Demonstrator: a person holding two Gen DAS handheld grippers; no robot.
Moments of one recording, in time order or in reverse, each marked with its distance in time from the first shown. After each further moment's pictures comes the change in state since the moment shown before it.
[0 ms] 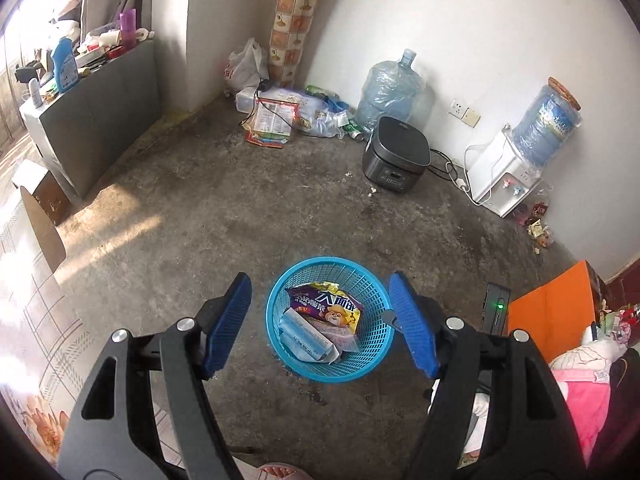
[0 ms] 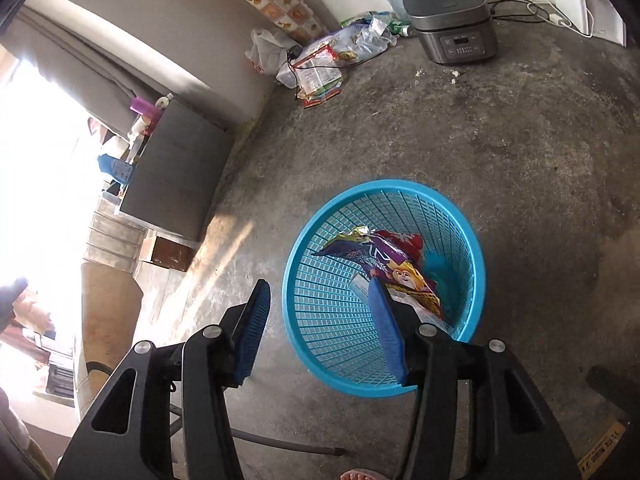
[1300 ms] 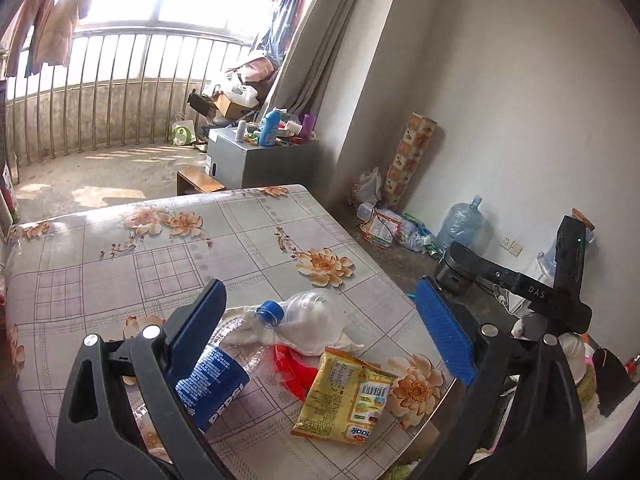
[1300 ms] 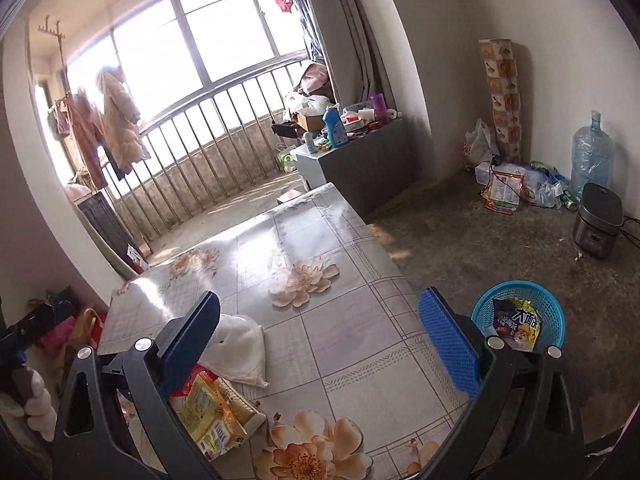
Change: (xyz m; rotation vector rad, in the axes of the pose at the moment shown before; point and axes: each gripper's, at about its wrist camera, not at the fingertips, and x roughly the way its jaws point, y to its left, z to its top) left arm -0.411 0.112 -0.323 -0.275 -0.491 0.277; right arm -0.224 0.296 -0.204 -0.694 -0.102 0.258
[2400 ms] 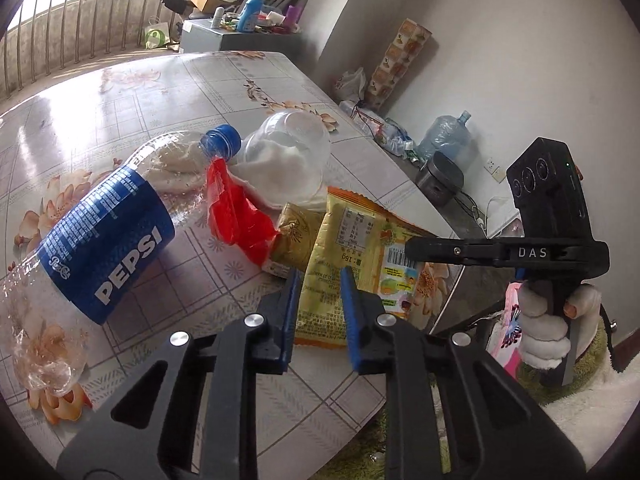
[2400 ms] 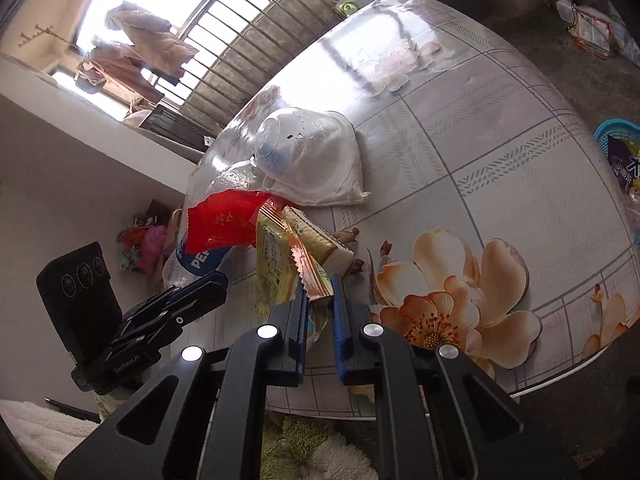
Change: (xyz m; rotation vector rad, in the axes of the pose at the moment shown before) left arm 0.081 -0.003 -0.104 -0.052 0.371 -0.115; right arm 0.070 0.006 -0.094 0.127 0.561 0.337
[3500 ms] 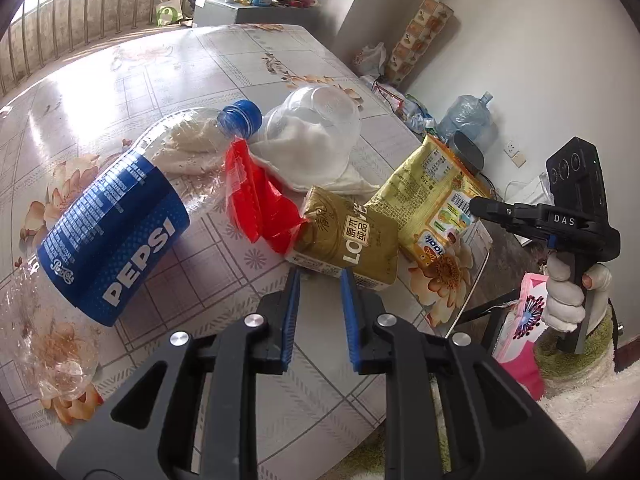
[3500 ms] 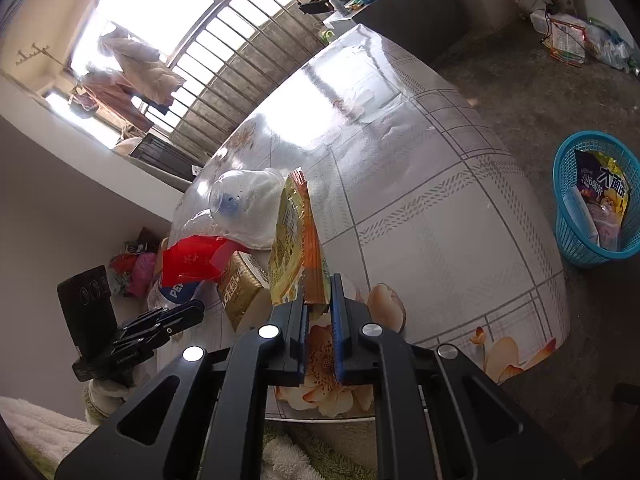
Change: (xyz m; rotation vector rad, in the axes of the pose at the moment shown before) left arm 0.008 0.013 0.009 -0.042 0.099 0.064; right arm -0.037 -0.053 0.013 0.041 -0.084 -0.005
